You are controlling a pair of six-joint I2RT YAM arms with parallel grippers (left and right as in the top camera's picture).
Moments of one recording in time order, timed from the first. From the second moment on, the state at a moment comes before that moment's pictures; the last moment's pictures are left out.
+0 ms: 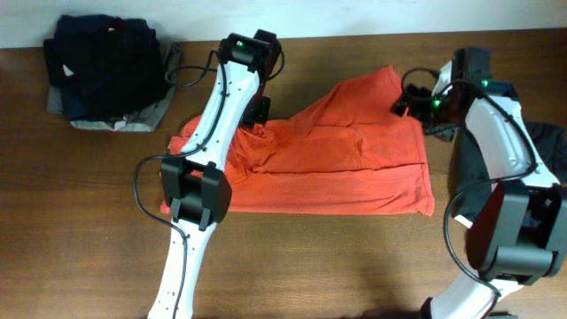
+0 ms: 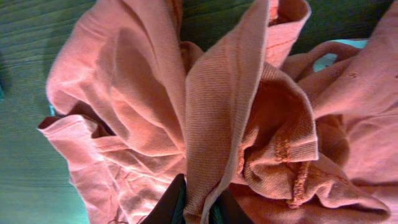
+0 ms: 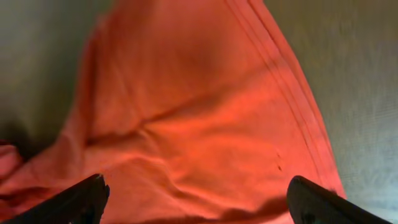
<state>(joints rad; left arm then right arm) -0.39 2.58 2.66 -1.68 -0.20 -0.18 -0.14 1.90 1.56 -0.81 -0.31 0.34</state>
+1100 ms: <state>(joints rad) -0.39 2.58 2.66 -1.68 -0.17 -0.18 -0.04 2.53 2.29 -0.65 -0.10 0.46</state>
